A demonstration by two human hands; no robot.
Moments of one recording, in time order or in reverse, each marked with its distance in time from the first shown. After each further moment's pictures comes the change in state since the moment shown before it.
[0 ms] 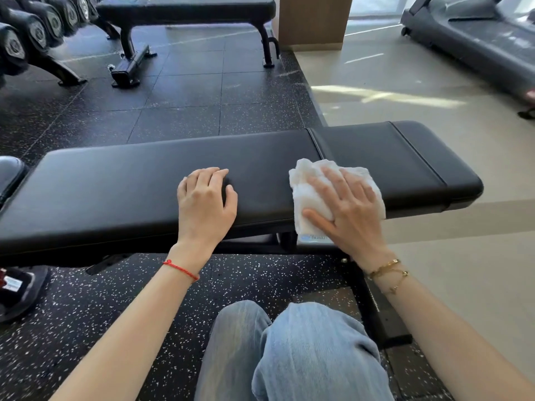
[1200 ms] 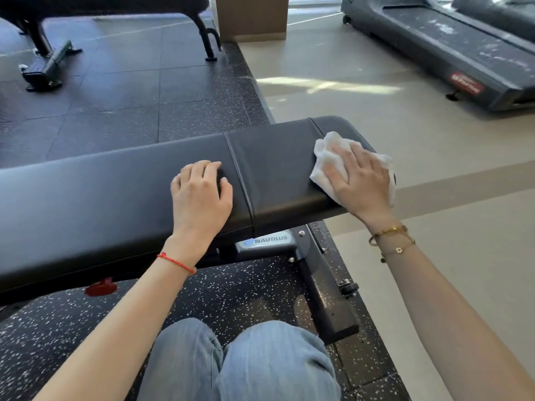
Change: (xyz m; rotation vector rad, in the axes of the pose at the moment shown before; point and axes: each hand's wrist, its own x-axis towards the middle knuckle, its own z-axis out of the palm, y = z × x) left_hand 0.033 0.133 0.069 -0.064 -0.107 0.064; right_hand -0.002 0.171 -0.005 0.114 -0.096 0.510
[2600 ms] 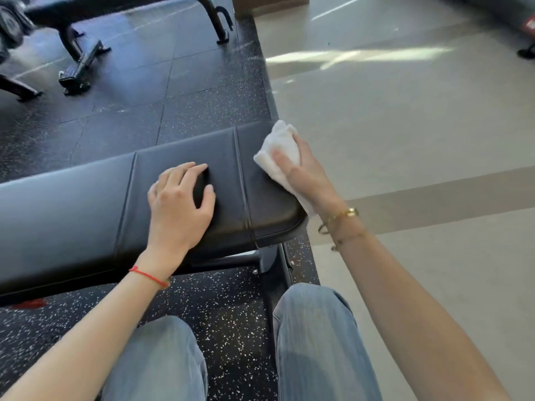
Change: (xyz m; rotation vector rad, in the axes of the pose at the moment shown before) left_hand 0.032 0.161 0.074 0.105 -0.037 -0.039; right_hand 0.097 0.098 0.006 1.060 -0.459 0.187
